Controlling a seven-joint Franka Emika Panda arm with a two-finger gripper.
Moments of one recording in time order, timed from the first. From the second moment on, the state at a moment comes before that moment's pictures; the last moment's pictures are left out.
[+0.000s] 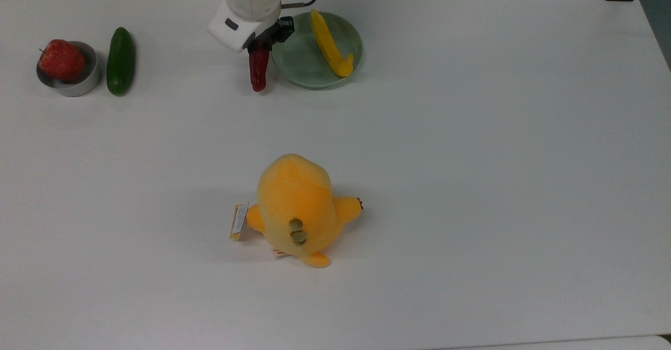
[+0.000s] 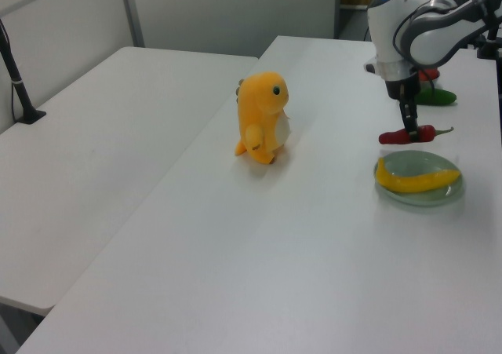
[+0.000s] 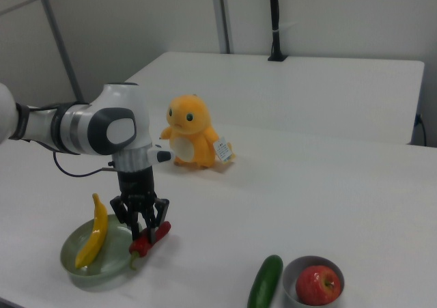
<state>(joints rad) 0.07 0.06 -0.05 -2.16 -0.13 1.94 -0.18</state>
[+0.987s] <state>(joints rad) 0.06 0.08 -0.05 -2.02 -0.05 1.94 -0.07</state>
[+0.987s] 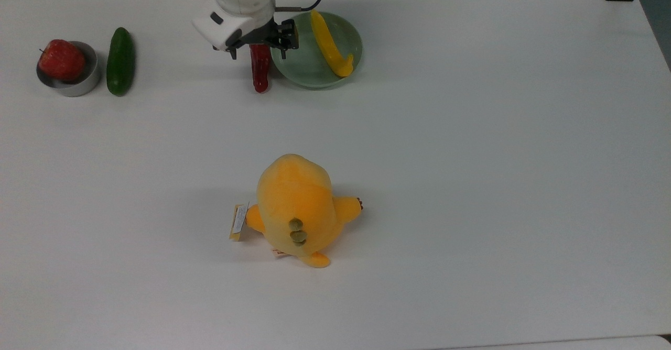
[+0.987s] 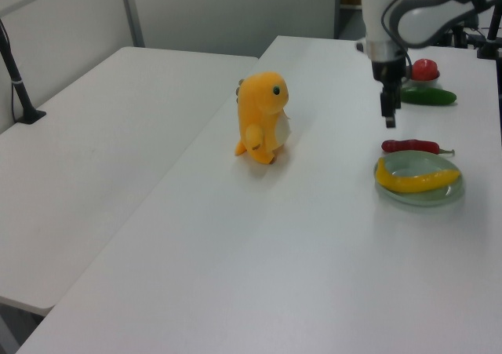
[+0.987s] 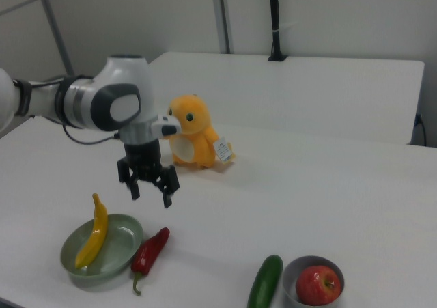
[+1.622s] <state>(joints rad) 0.08 0.05 -0.04 -1.79 0.00 1.94 0.22</state>
